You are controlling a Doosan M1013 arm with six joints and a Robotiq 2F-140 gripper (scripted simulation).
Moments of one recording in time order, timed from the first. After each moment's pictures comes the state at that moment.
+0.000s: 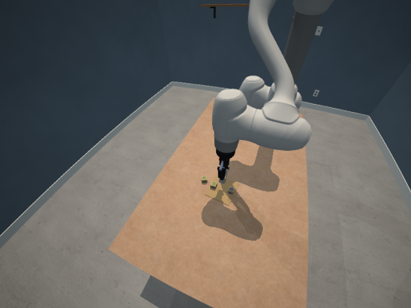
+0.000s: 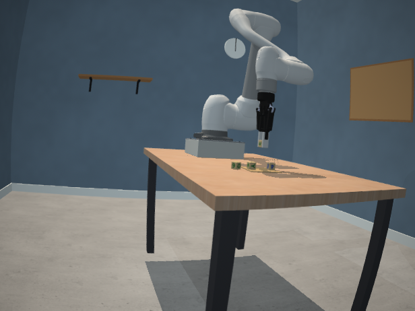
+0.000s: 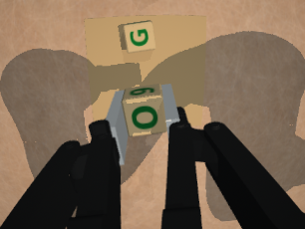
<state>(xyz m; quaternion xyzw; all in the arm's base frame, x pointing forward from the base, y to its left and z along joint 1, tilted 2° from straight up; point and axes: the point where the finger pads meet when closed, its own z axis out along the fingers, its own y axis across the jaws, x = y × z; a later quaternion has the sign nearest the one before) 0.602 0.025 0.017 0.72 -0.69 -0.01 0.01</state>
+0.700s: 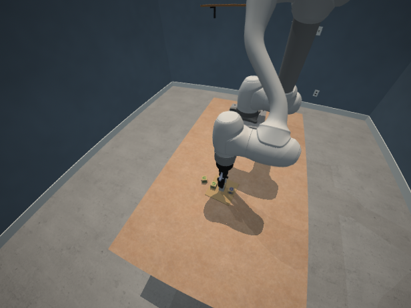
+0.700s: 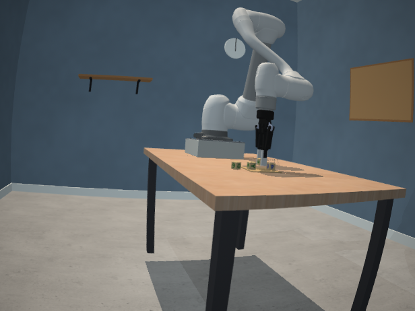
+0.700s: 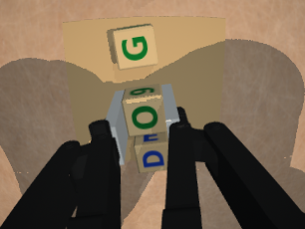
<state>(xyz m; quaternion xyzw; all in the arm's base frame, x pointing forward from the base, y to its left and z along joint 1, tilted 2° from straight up) 0.600 0.026 -0.059 0.72 -0.69 -0.01 0.01</state>
